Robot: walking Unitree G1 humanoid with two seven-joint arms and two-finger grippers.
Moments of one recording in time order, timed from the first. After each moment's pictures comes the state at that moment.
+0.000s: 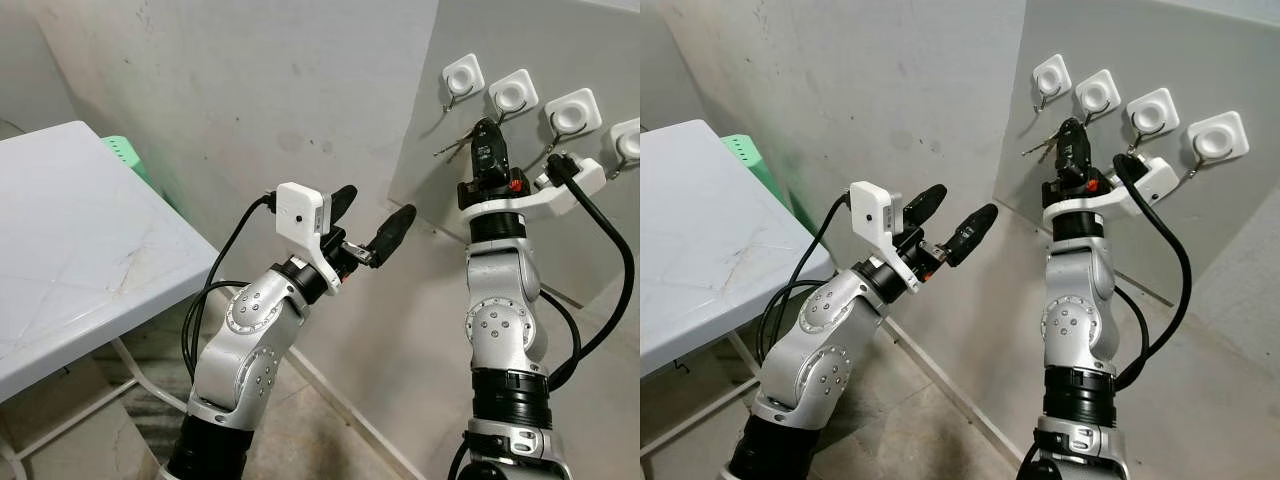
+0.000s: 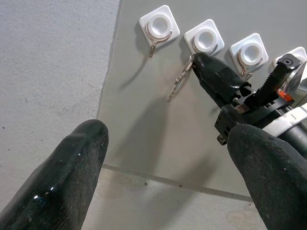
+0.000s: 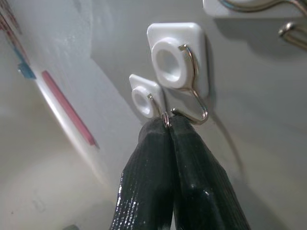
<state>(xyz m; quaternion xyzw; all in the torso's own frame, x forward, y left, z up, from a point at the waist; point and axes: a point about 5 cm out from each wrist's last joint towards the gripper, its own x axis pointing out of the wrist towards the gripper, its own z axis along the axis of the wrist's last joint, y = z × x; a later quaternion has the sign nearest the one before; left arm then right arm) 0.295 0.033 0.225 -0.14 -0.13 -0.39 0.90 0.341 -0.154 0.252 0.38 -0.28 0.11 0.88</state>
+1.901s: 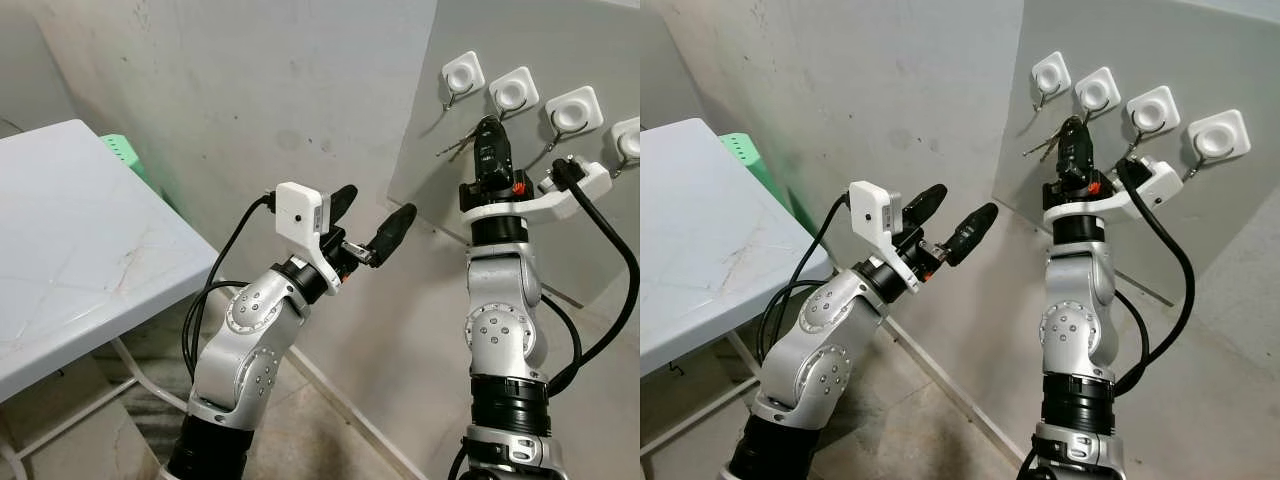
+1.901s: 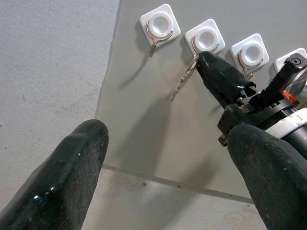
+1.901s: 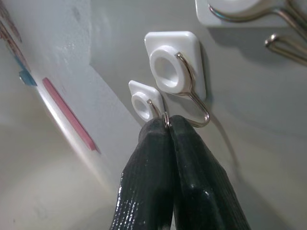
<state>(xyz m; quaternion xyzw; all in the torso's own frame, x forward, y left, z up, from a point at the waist) 0.294 0.032 0.225 -0.15 -0.13 -0.39 0.90 0.337 -0.155 0.255 0.39 -0.28 0.11 0.87</state>
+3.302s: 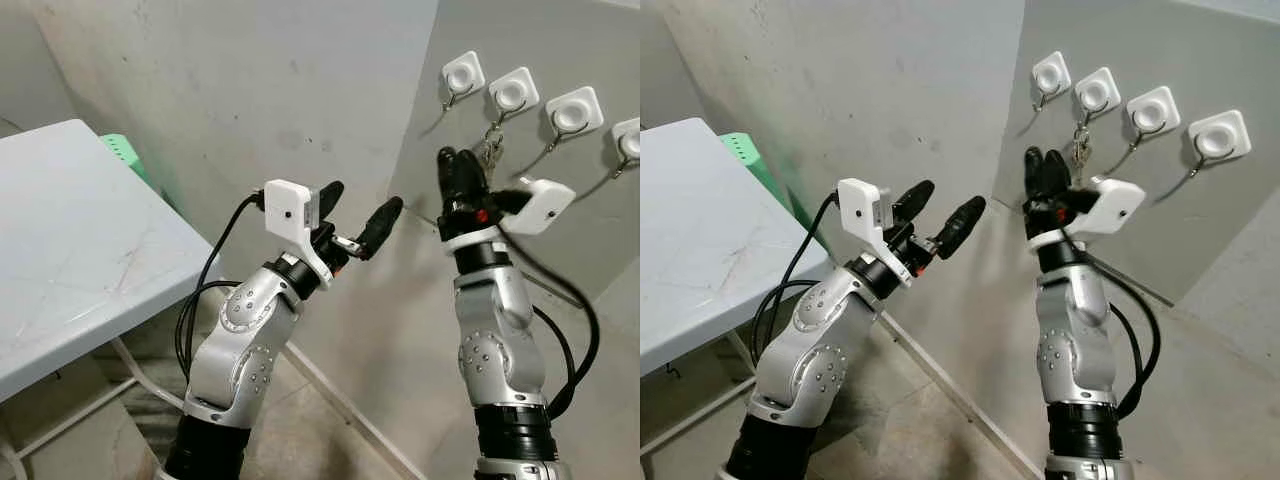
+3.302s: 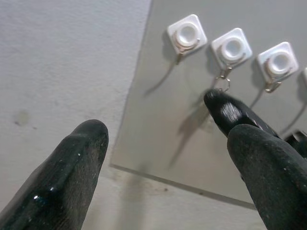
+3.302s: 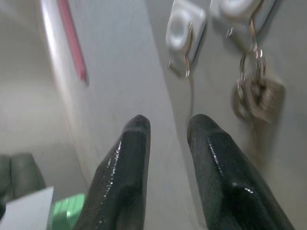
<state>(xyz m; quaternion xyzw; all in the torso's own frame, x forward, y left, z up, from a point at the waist) 0.299 0.043 0.225 -0.15 -0.14 -0.35 0.91 0.325 -0.142 0.219 0.18 -0.26 0.12 0.94</state>
